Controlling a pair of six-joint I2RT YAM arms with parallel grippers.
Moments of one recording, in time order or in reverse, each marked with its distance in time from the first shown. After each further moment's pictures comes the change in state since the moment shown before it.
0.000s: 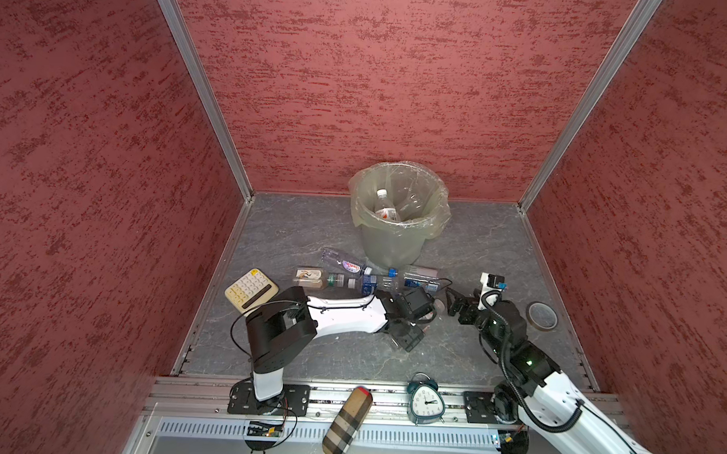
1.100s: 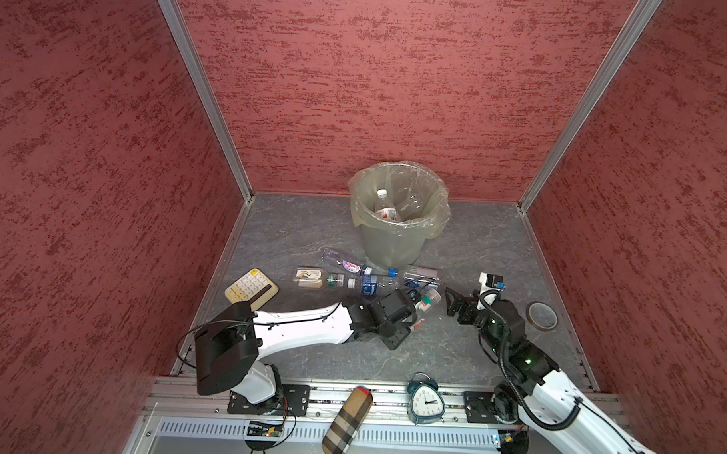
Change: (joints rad) left arm -0.008 -0.350 -0.236 0.097 -0.058 -0.016; right arm 0.000 0.019 0.000 0.005 -0.009 -0.001
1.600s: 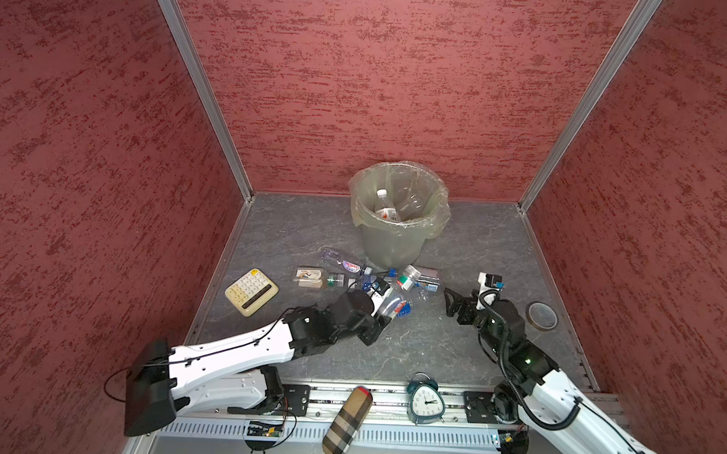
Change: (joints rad) left arm 0.057 -0.467 -0.220 0.098 -0.077 -0.021; right arm 0.000 0.006 0.000 0.003 -0.017 -0.007
